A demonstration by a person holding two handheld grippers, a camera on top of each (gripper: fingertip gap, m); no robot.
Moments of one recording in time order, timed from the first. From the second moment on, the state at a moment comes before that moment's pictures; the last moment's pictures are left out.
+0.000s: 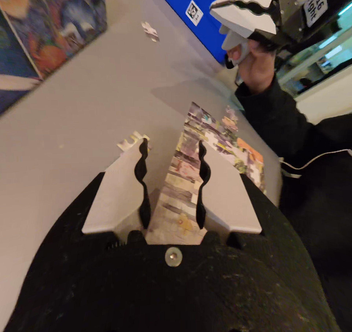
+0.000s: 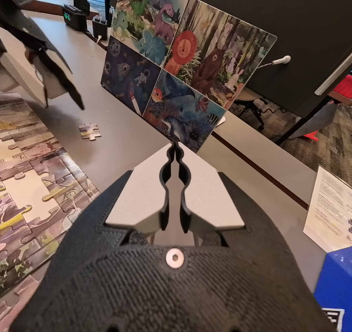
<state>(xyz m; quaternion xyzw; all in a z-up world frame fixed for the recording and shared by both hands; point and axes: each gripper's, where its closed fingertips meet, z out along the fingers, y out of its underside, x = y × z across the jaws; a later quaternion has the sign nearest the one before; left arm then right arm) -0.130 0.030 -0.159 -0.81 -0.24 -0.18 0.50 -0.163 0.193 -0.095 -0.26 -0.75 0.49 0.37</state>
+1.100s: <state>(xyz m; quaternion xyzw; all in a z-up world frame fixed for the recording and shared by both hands) -0.141 0.038 -0.175 -0.92 -0.01 -0.01 0.39 -0.160 0.204 -0.077 -0.26 -0.72 0.50 0.40</state>
